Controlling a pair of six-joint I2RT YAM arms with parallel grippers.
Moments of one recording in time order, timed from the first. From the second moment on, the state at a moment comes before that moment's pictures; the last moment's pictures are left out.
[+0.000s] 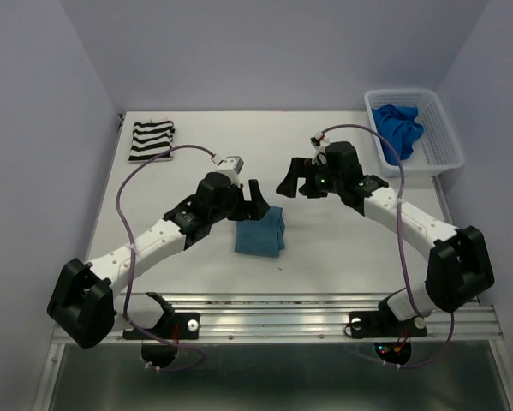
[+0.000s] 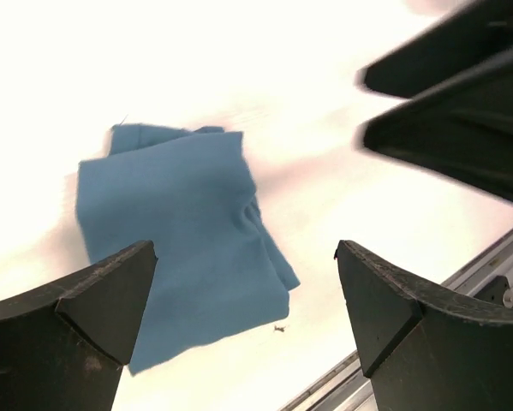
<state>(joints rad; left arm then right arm) -0.67 1.25 0.82 -0.10 0.06 -0.56 0.48 1.53 1.09 -0.18 -0.40 0.50</state>
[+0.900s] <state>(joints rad) -0.60 1.51 0.70 -0.03 0.07 -0.68 0.48 1.10 0.81 -0.20 0.09 0.48</state>
